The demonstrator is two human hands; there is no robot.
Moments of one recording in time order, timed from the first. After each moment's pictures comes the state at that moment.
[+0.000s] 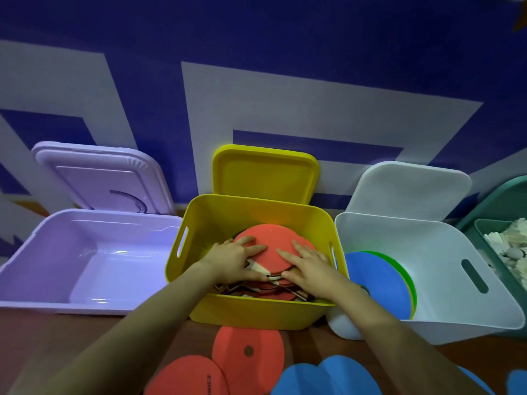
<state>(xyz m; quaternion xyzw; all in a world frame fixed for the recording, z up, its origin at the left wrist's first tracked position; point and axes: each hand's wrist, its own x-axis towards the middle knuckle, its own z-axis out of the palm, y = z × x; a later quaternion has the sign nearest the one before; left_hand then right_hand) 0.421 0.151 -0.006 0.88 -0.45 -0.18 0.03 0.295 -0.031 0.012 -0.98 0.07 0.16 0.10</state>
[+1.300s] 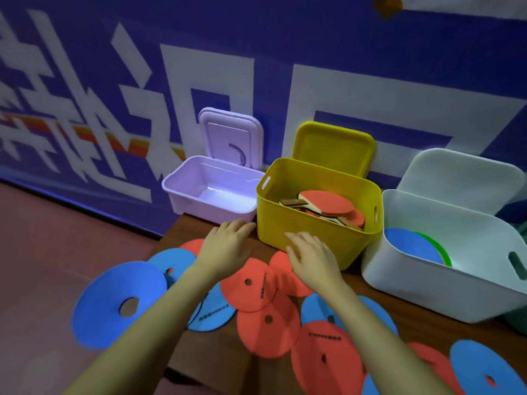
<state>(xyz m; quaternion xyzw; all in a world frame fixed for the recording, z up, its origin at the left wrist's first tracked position) 0.195 0.331 0.047 0.95 -0.26 0.11 0.12 0.154 0.128 0.035 -0.98 -0.06 -0.09 0.16</state>
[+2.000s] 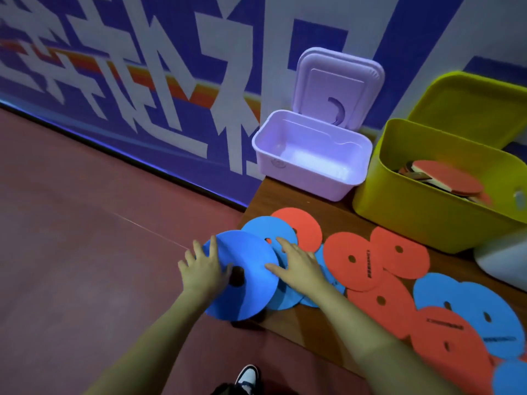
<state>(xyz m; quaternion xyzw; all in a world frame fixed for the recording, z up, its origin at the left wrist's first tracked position) 0.186 0.595 -0.083 0.99 0.08 -0.12 0.08 0.194 0.390 -0.071 -0.96 -0.04 0.17 0.22</state>
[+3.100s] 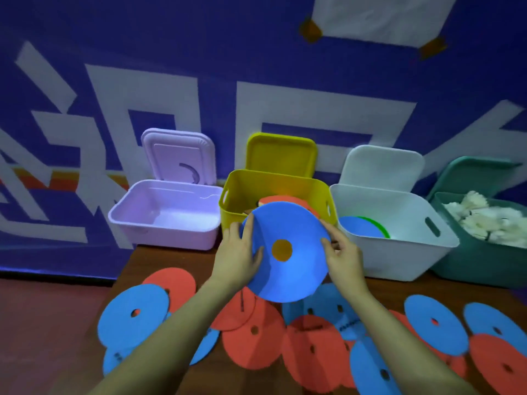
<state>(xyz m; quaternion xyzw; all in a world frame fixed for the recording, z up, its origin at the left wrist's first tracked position) 0.196 0.286 0.049 0.91 -0.29 0.08 0.27 0.100 0.098 0.061 -0.81 0.18 -0.30 0.47</state>
